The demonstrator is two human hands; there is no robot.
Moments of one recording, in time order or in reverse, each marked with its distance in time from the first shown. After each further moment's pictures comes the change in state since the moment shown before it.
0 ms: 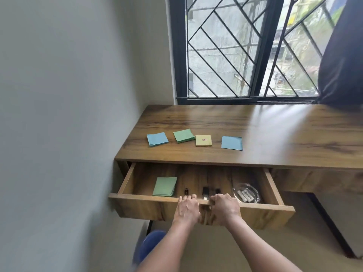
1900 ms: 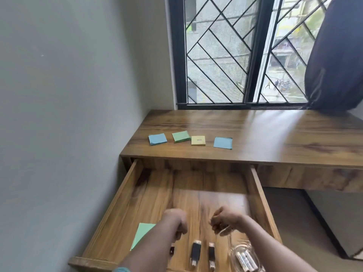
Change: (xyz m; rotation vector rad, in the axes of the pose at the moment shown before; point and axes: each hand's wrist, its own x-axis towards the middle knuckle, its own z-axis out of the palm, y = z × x) left_hand -0.074 0.017 -0.036 0.055 -0.807 -0.225; right_hand -0.066 0.063 -0.017 0.649 -0.653 0.111
